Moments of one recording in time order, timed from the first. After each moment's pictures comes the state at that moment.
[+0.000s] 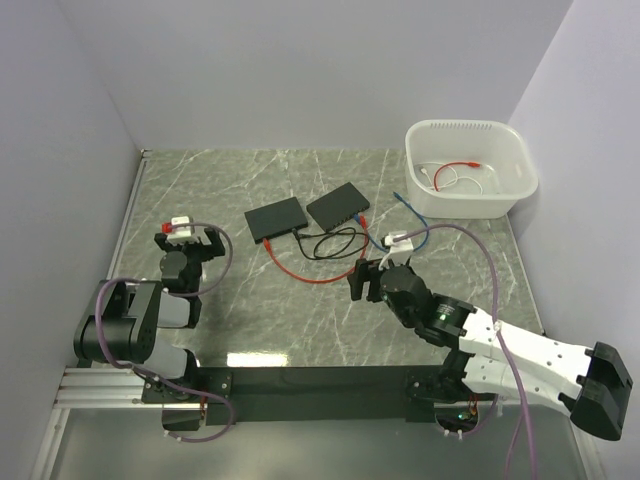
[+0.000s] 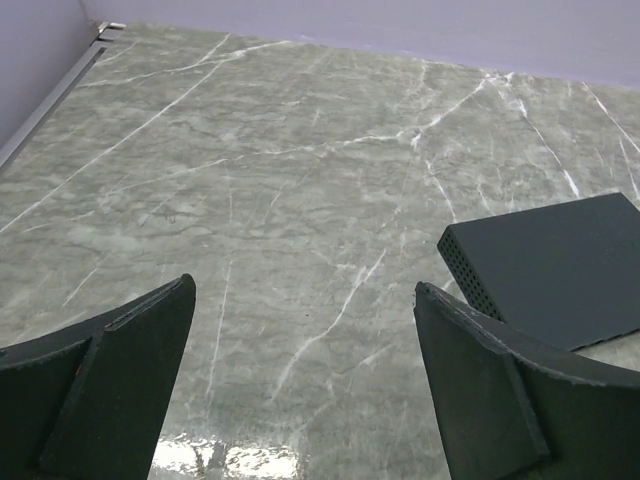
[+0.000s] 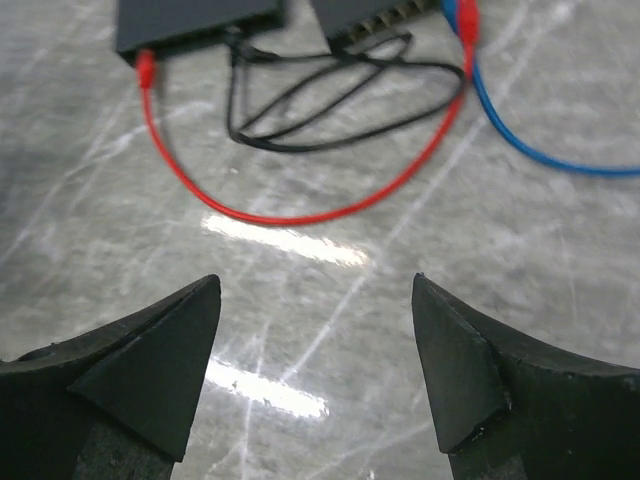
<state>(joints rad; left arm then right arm) -0.02 1.48 0.18 1.27 -0.09 -0.10 0.97 0.87 0.53 -0.16 0.53 0.52</state>
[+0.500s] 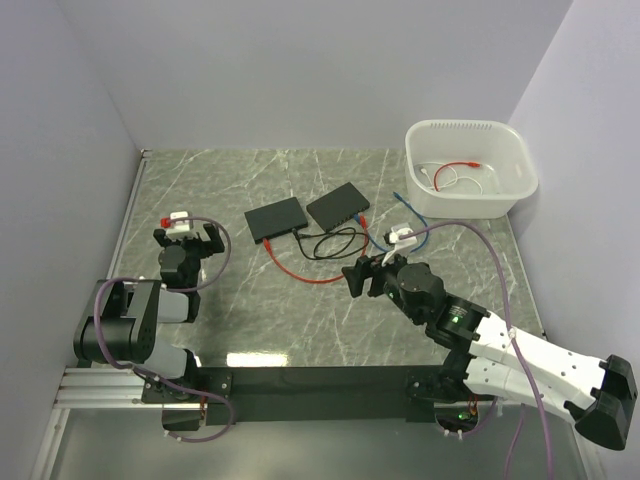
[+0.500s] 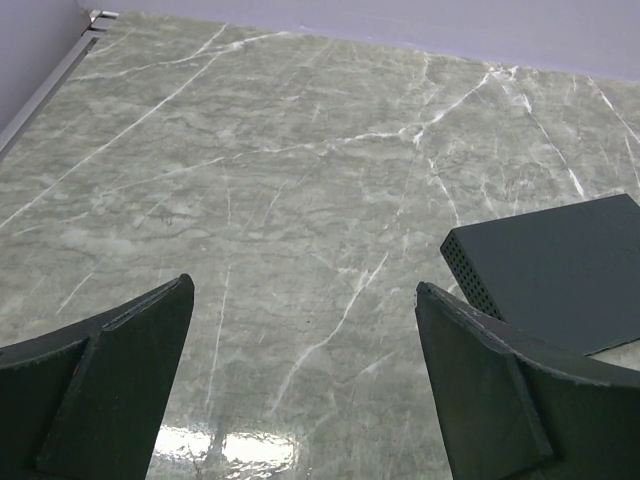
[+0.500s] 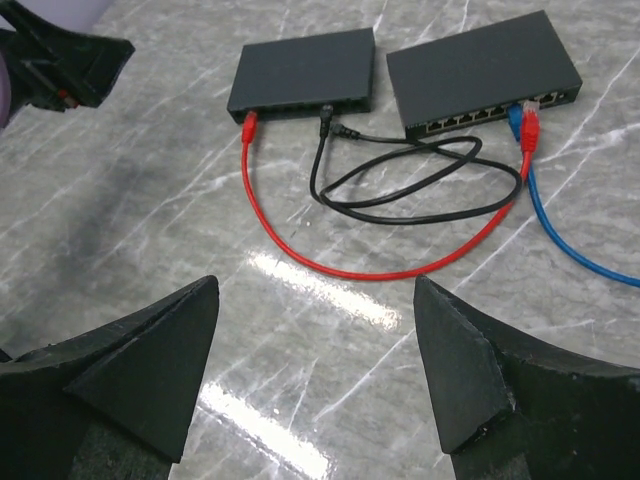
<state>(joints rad) -0.01 1.47 0.23 1.20 -0.07 -0.11 0.95 0.78 0.56 -0.04 0.40 0.37</state>
